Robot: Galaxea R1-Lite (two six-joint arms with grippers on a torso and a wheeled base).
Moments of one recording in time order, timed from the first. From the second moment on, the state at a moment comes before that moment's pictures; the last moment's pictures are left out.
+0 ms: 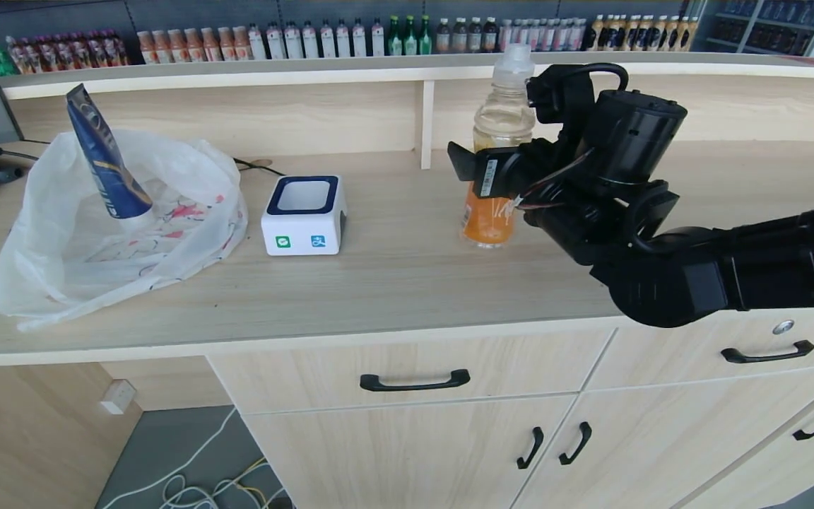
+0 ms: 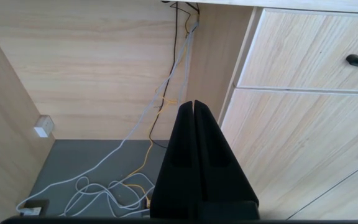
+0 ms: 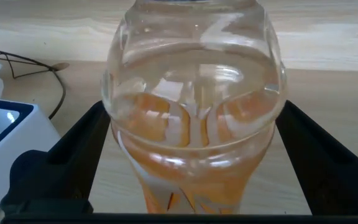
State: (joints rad) left arm 0.00 0.00 0.00 0.00 0.00 0.00; right arm 0.57 1.99 -1.40 -0.81 -0.29 -0.06
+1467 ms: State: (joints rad) left arm 0.00 0.00 0.00 0.00 0.00 0.00; right arm 0.57 2.04 -1.47 -0.81 -0.29 -0.04
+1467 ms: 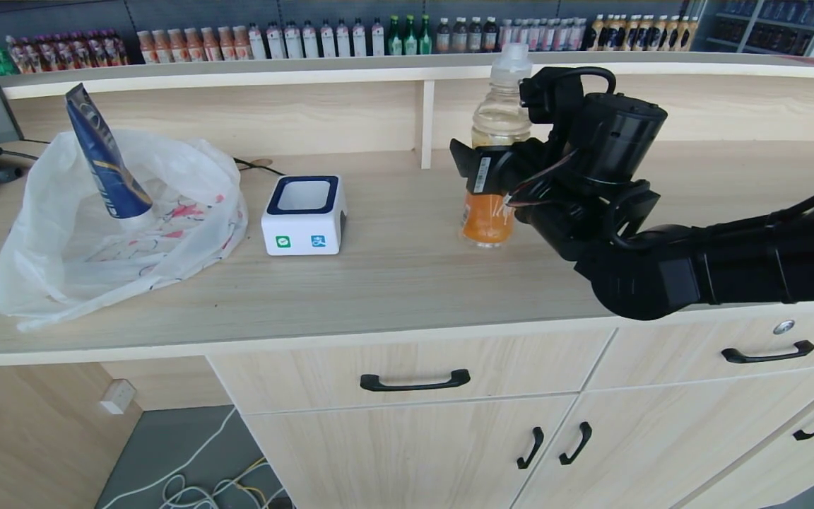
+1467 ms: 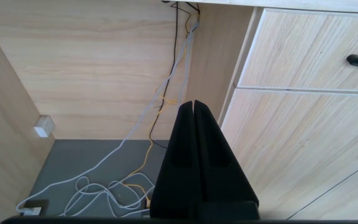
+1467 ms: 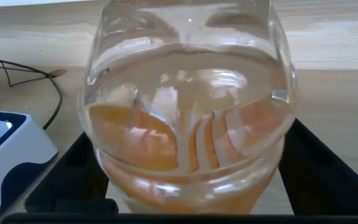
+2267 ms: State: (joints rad) left arm 0.00 0.00 0.00 0.00 0.00 0.00; right arm 0.56 2.01 -1.46 -0.81 -0.28 -0.03
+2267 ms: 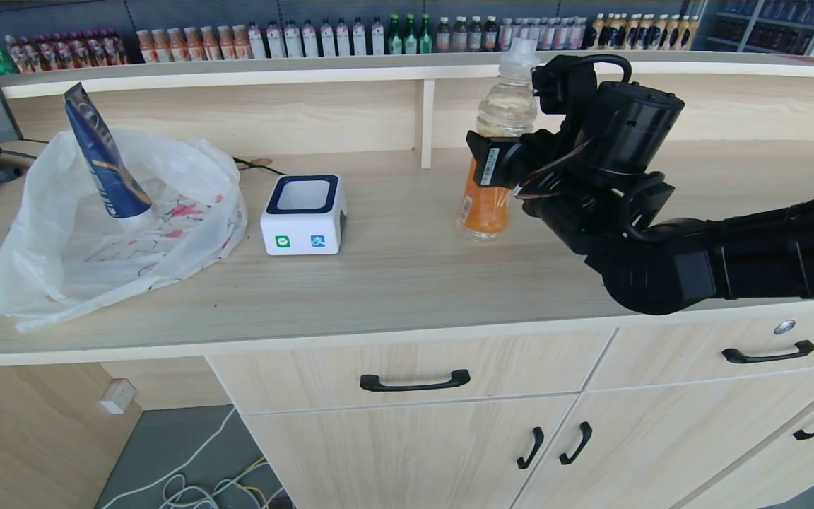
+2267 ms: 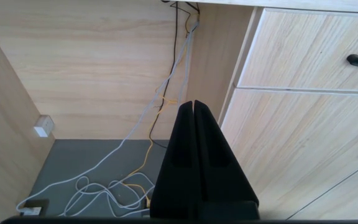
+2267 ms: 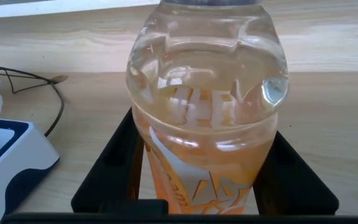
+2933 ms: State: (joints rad) left arm 0.00 0.00 0.00 0.00 0.00 0.00; right arm 0.59 1.83 -1.29 -0.81 -0.23 -0.03
